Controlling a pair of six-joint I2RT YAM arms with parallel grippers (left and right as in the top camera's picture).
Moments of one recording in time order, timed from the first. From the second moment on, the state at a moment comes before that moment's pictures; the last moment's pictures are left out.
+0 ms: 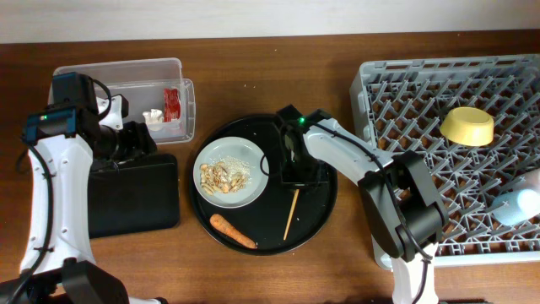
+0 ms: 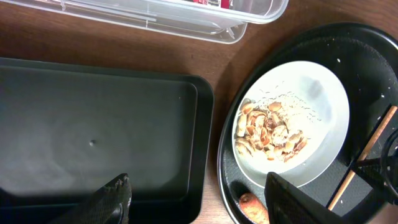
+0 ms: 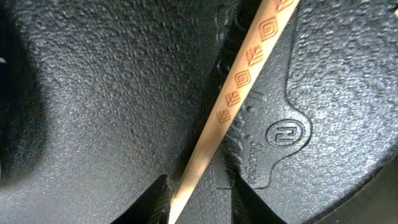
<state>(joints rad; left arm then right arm) 0.22 1.60 1.47 -1.17 0.21 -0.04 0.52 2.12 1.49 -1.06 -0.15 0.50</state>
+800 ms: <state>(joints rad) 0.22 1.60 1.47 -1.18 0.21 -0.04 -0.06 1.80 1.62 -1.48 -0.13 -0.08</state>
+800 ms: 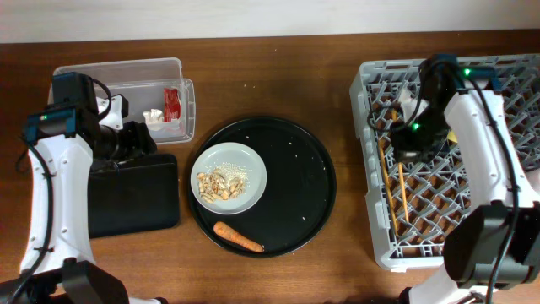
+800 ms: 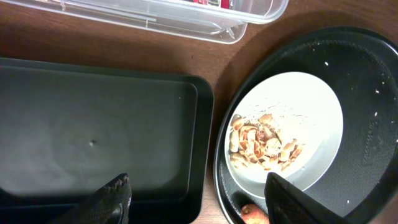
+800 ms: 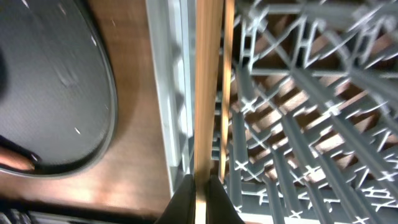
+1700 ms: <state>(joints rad) -0.25 1.62 1.47 -1.03 0.20 -0.09 0.01 1.64 1.60 -1.47 -0.25 0.03</state>
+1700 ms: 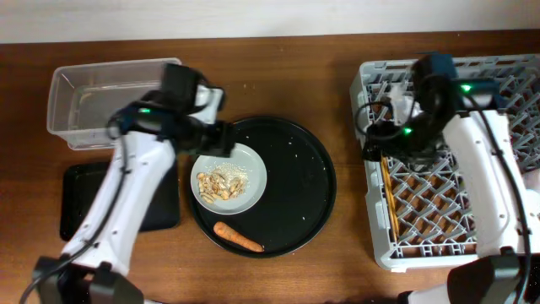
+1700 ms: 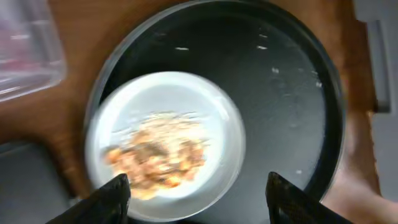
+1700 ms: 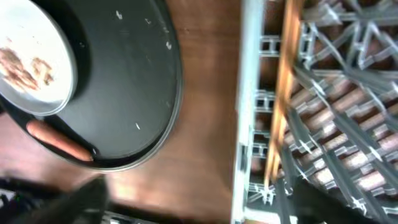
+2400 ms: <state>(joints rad) -0.68 2.09 1.48 -0.97 -0.15 -0.32 0.01 1.64 1.60 -1.52 -0.25 0.03</state>
